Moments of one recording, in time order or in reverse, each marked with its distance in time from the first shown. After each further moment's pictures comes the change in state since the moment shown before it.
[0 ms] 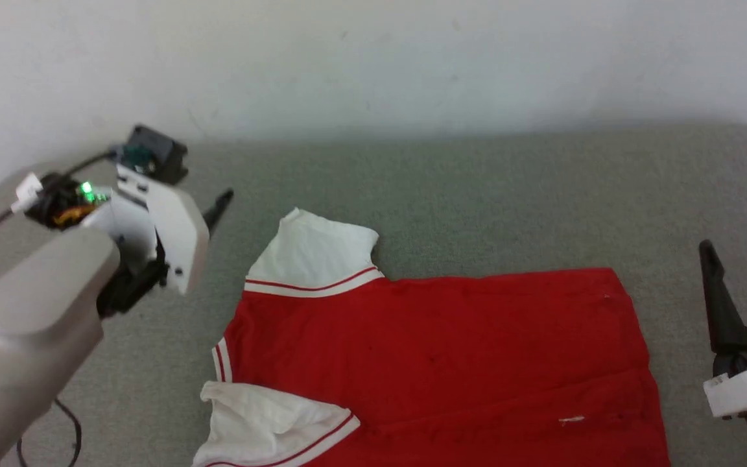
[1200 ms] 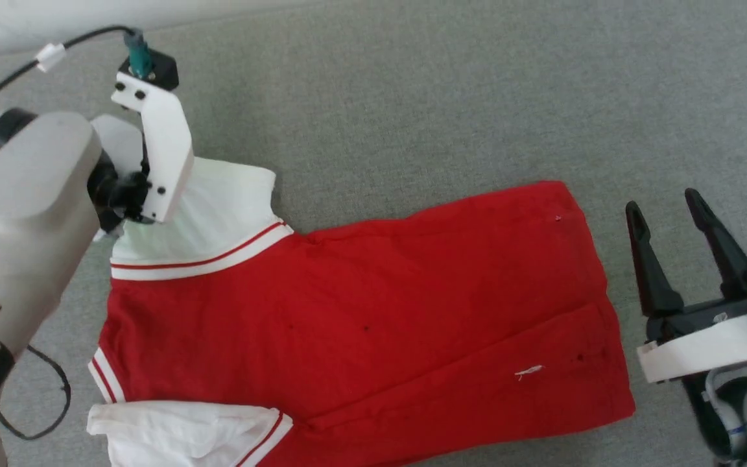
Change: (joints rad) left arm -0.336 -0.166 -0.111 0.410 -0.116 -0.135 0.580; right arm -0.121 0.128 0.098 0.011 -0.167 0.000 -0.090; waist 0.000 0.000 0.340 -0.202
